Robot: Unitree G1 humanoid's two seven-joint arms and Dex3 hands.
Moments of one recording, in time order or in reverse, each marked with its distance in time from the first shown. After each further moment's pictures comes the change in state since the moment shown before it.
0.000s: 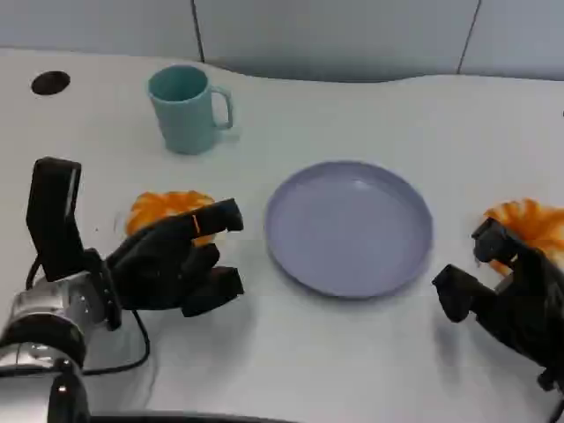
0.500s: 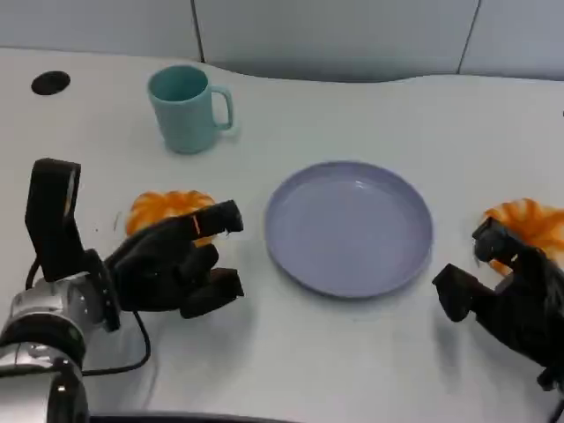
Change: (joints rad) left arm 0.000 0.006 -0.007 0.000 0.007 0.009 -0.070; right arm 0.000 0.000 0.000 -0.002 0.005 0.005 -0.003
